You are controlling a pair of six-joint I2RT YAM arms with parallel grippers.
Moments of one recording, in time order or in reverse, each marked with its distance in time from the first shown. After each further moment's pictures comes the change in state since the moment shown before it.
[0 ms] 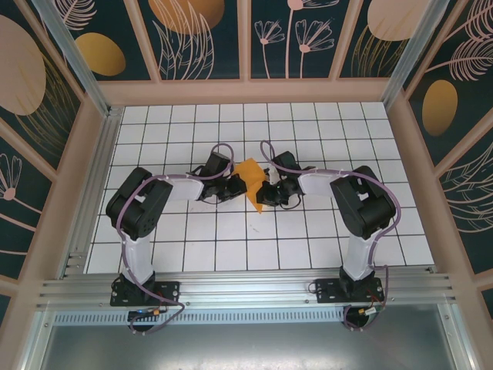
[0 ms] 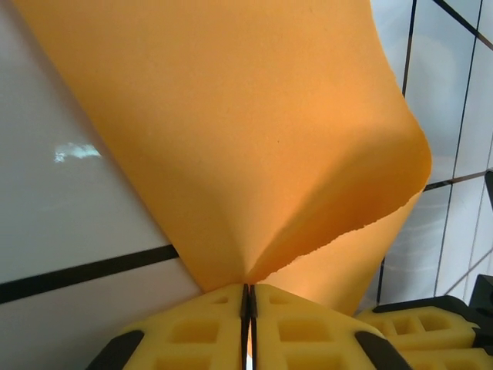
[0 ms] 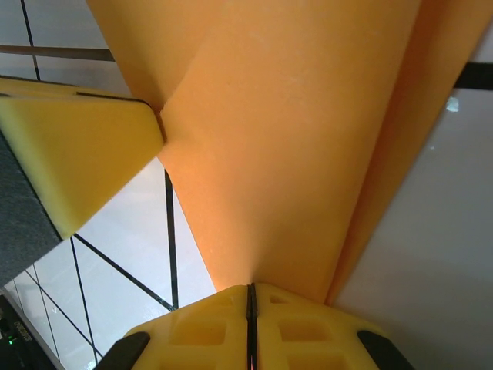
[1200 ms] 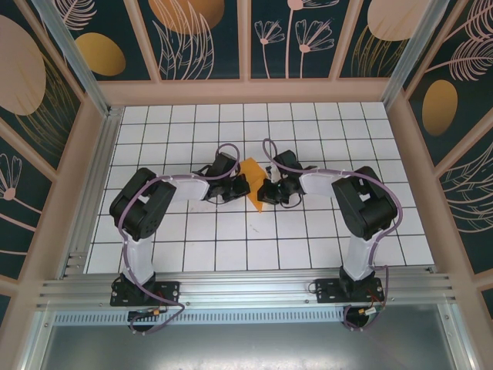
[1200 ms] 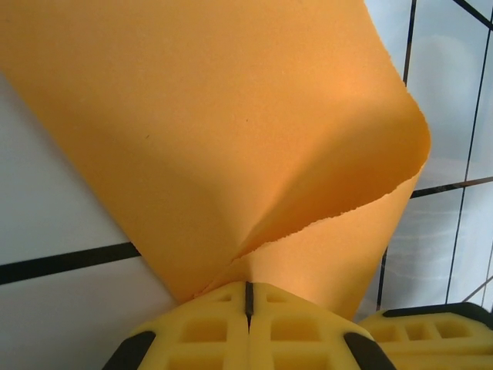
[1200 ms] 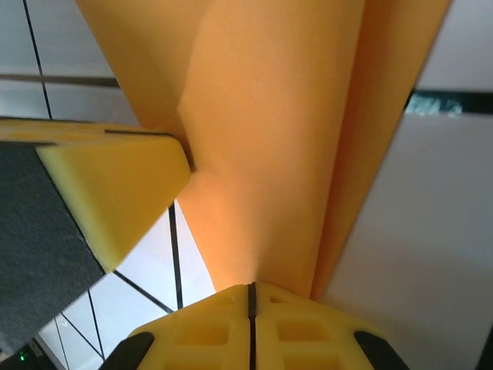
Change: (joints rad) left arm -0.050 0.023 0.055 -0.064 -0.067 -0.014; right arm -0.008 -0.014 0.006 0.014 0.021 0.050
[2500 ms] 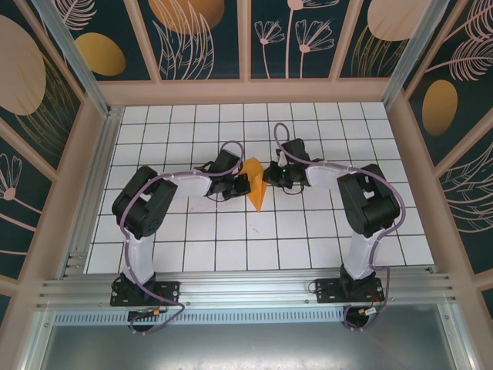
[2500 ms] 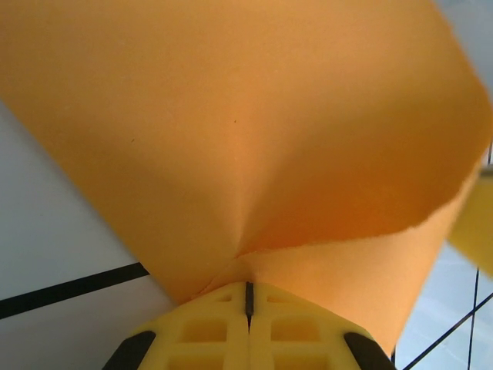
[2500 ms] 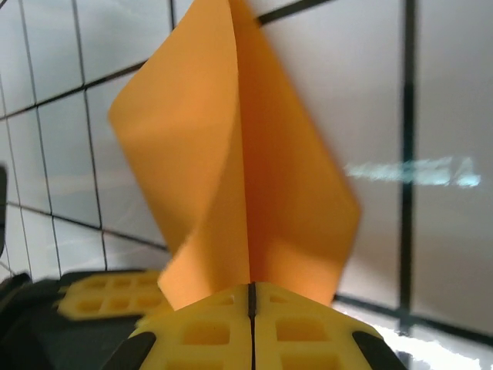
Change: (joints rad) left arm 0.000 0.024 0.064 -0.089 -0.007 0.113; right arm -0.066 -0.008 0.037 0.122 0.090 0.080
